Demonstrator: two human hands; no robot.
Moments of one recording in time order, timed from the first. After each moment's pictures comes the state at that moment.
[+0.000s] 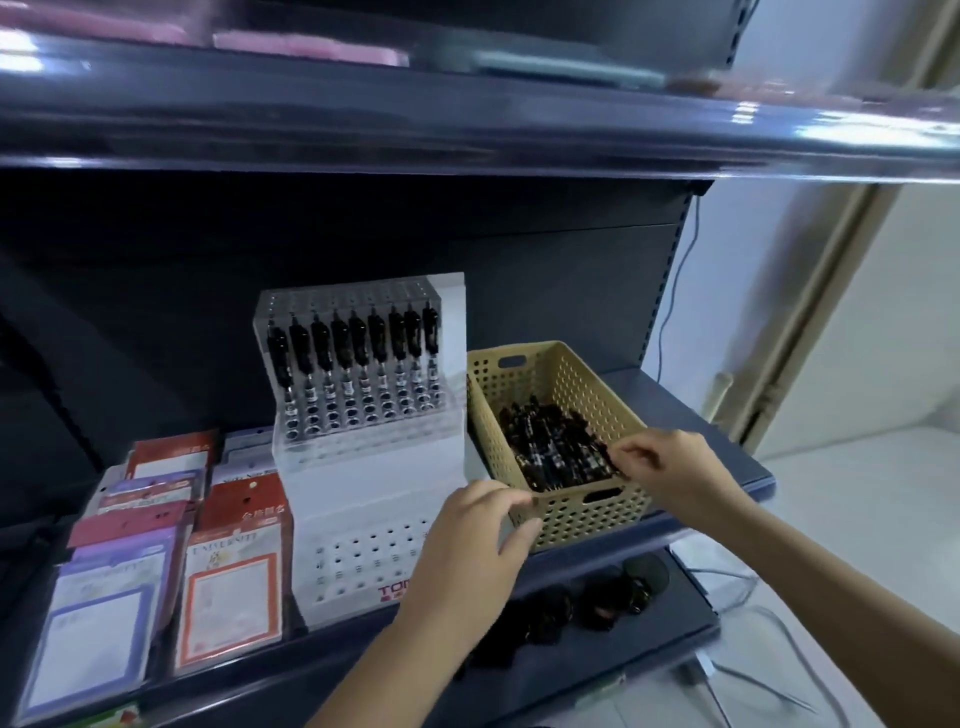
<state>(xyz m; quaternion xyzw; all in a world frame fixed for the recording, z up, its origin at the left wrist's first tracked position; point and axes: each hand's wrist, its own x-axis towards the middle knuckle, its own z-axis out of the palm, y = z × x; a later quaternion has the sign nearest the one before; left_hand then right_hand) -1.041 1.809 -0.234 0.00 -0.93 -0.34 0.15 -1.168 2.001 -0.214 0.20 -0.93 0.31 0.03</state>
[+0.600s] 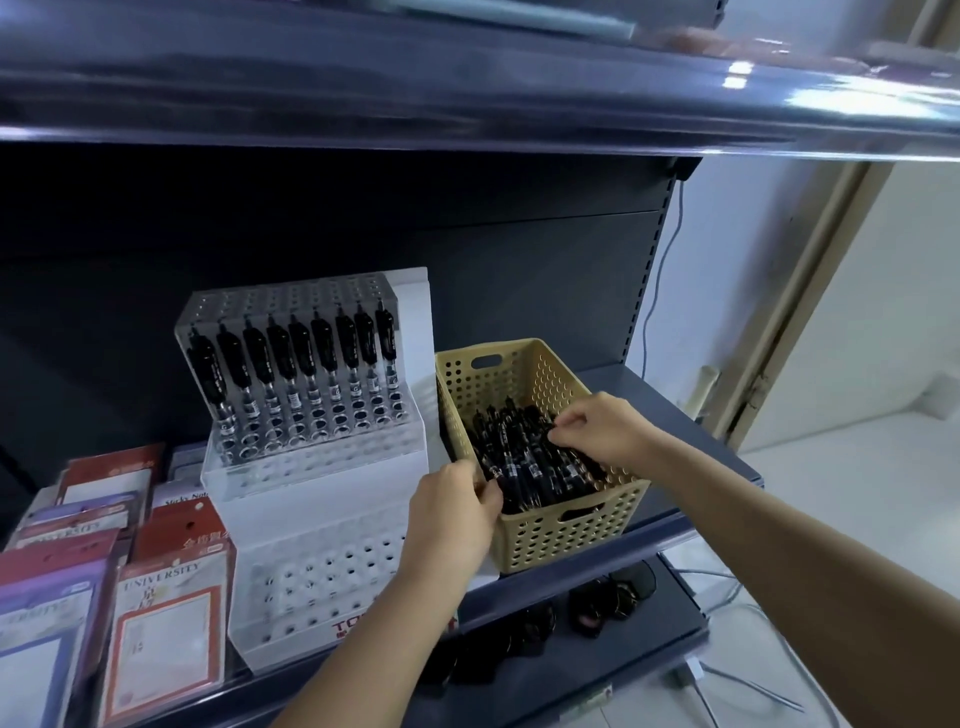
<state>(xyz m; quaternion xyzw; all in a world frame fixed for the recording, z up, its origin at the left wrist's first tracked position) -1.114 1.815 -0.243 0.15 -0.91 -0.38 0.10 -1.235 1.961 -0.207 0.17 -0.94 0.28 -0.11</state>
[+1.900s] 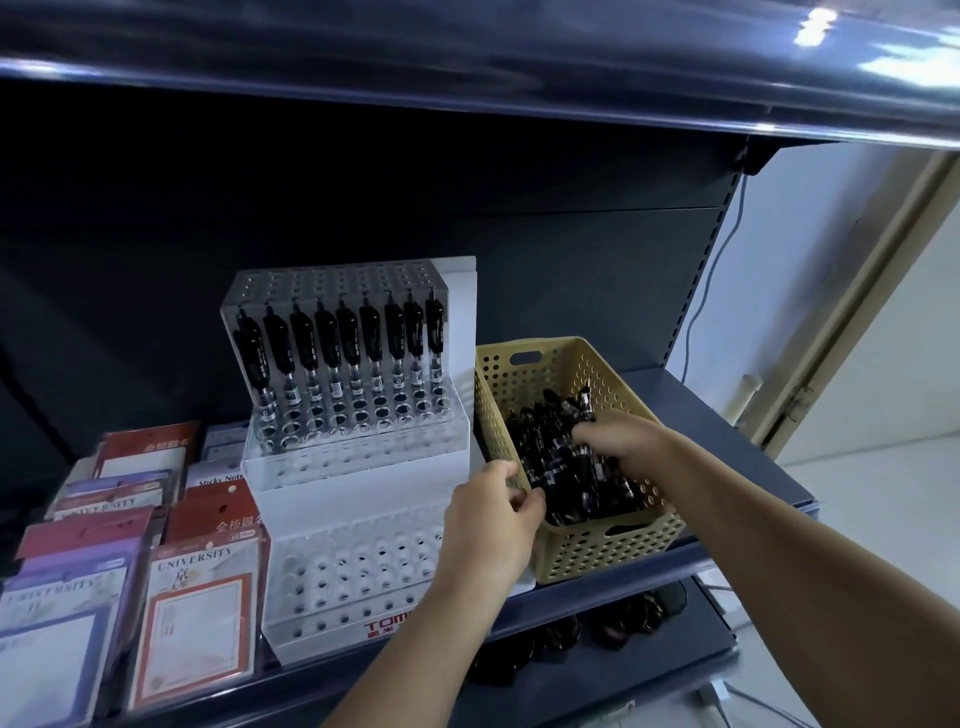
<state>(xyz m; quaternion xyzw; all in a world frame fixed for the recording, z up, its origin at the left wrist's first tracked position) -1.112 1.809 -0.249 0.17 -0.85 -0.50 0.11 -1.278 1.921 -0.244 0.02 -0.91 0.33 -0.26</state>
